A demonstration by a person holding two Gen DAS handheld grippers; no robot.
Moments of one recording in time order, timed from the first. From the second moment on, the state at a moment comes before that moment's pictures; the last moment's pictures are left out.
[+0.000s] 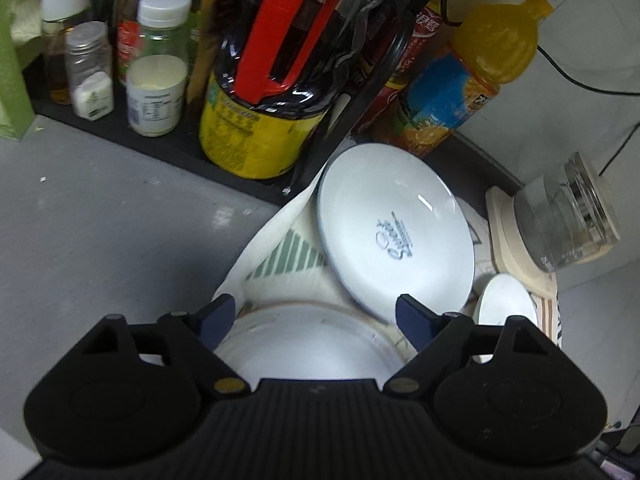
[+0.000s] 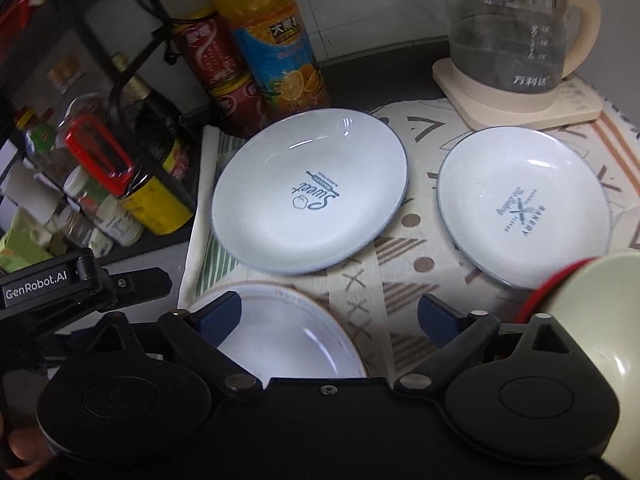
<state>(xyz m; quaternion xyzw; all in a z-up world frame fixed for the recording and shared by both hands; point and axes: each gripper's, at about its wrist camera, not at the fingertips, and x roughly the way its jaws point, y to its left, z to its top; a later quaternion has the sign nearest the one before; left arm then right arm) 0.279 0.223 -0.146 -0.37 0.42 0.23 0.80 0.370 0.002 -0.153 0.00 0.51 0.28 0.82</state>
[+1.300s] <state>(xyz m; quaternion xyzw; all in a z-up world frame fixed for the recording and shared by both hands) 0.337 0.231 -0.219 -0.44 0.41 0.20 0.78 0.449 0.018 -0.229 0.14 0.58 0.23 0.77</state>
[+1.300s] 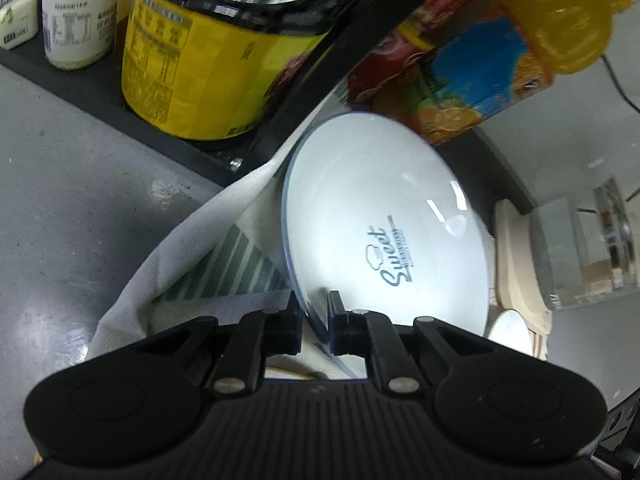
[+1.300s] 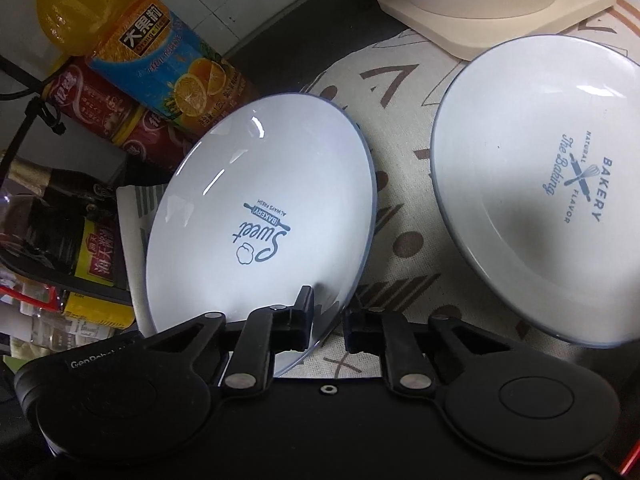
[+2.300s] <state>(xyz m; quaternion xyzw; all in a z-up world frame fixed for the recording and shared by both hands) 0.255 0.193 -0.164 -0.41 0.39 0.17 0.81 0.368 -0.026 -0.170 0.11 0.51 0.26 0.81</state>
